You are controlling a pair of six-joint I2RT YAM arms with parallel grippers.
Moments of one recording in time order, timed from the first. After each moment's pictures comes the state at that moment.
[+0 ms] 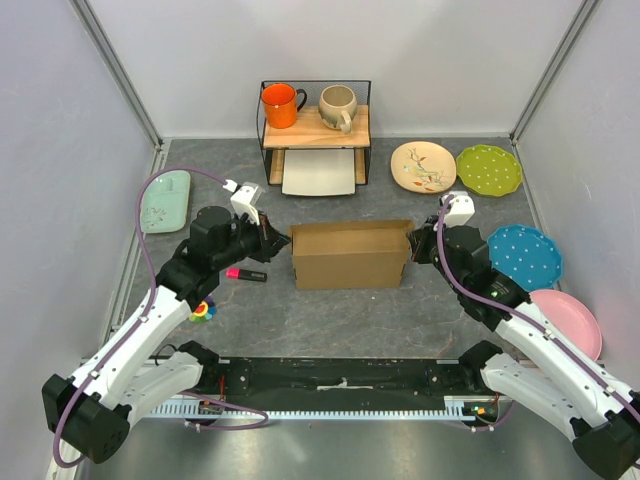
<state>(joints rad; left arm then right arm) -0.48 0.91 0.79 -0.26 0.27 -0.33 0.58 0.80 0.68 -0.22 0.25 0.41</state>
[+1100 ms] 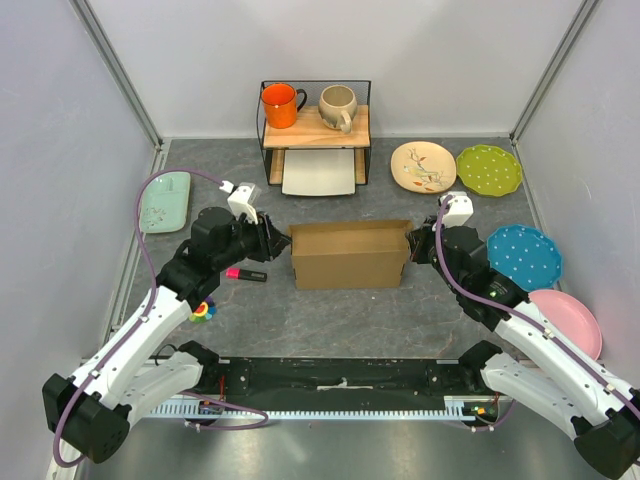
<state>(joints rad) -0.48 0.91 0.78 -0.26 0.21 -0.39 0.60 0.81 0.68 -0.21 0.28 0.42</state>
